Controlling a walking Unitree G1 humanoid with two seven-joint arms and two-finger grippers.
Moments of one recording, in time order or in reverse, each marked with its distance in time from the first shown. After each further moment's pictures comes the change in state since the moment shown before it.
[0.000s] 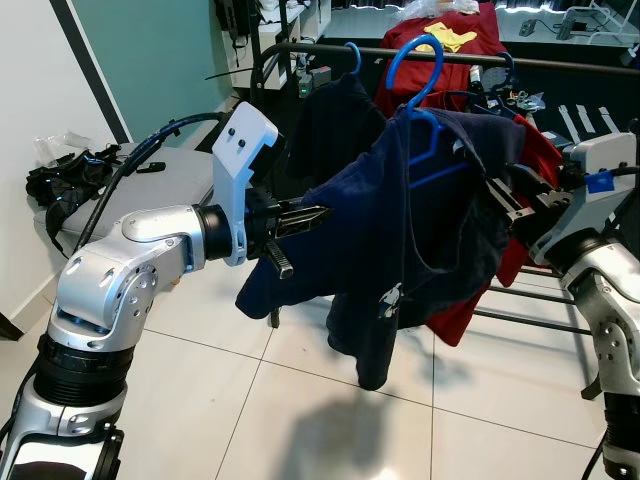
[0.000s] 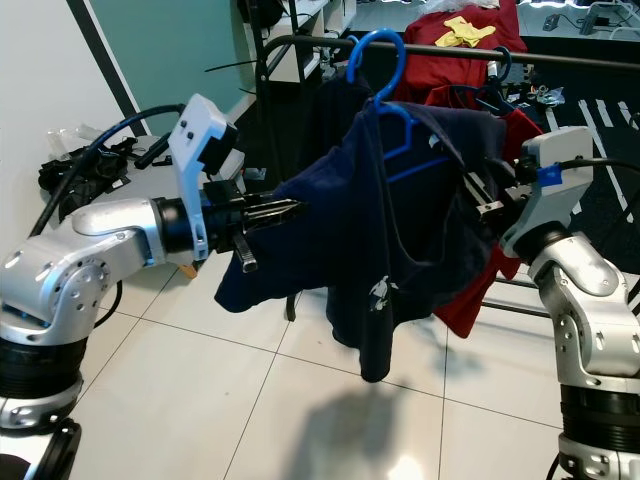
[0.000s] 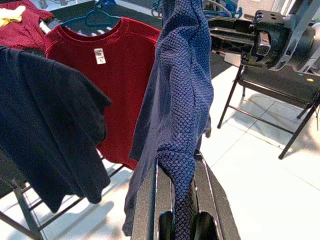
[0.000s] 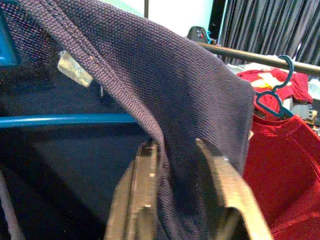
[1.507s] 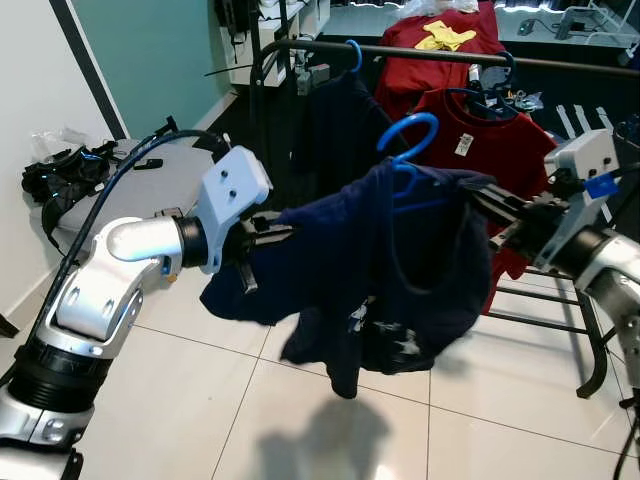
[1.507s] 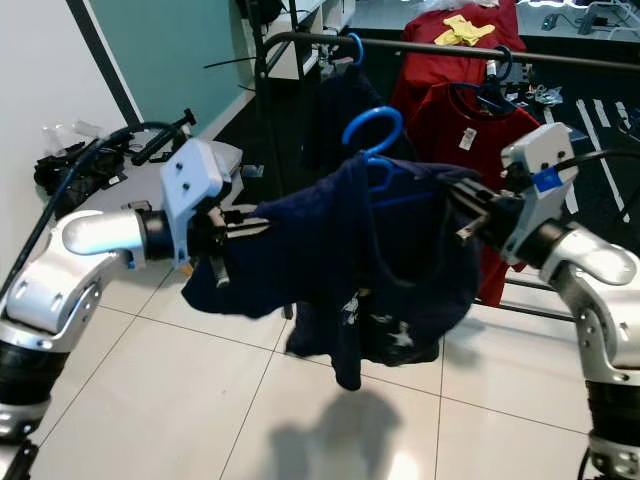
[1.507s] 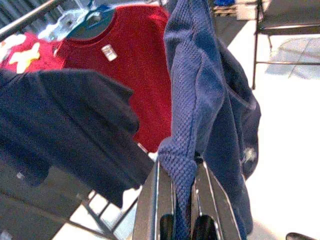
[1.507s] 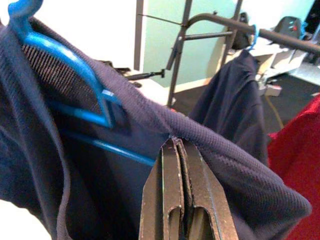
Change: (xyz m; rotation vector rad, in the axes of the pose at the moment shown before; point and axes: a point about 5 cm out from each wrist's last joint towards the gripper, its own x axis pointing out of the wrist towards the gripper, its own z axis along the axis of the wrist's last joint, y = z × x) left arm -0.015 0.015 -0.032 0.391 0.058 -0.049; right arm -0.002 0.018 0.012 -0.001 0.054 0.389
